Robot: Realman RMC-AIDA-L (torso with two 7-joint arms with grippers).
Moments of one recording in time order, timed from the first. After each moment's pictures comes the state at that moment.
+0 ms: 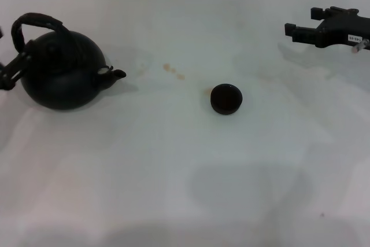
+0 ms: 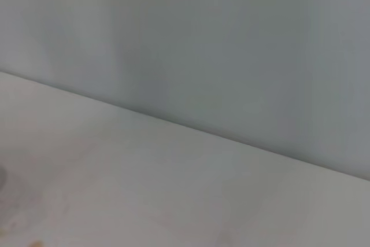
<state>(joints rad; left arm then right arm) -0.16 -2.07 0.91 0.49 -1.99 -1.23 2.42 0.39 2.01 -1.21 -0.78 1.46 0.89 -1.51</state>
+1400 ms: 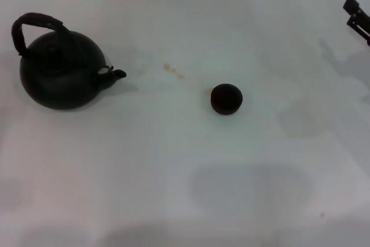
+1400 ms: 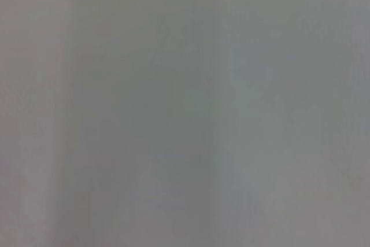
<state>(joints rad) -0.03 -2.03 0.42 0.42 -2.10 -1.45 2.31 0.29 2.02 -1.09 -0.29 2.33 1.29 -2.59</state>
